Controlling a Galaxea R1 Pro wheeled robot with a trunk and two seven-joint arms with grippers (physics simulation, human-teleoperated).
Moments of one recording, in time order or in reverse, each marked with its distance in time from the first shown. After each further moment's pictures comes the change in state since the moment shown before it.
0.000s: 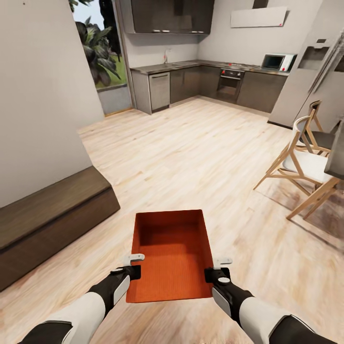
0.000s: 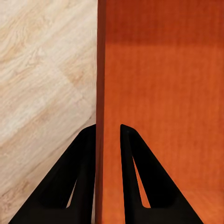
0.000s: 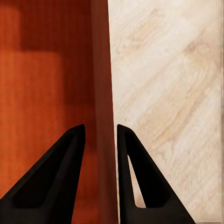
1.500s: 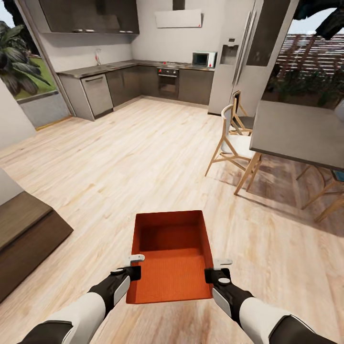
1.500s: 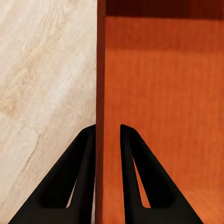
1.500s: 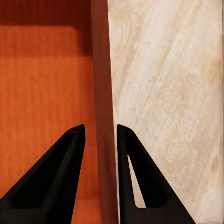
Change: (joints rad) left arm -0.001 -0.002 0.007 0.009 -0.007 0.000 0.000; right arm 0.001 -0.001 0.015 0.005 -0.017 0.001 0.002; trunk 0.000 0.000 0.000
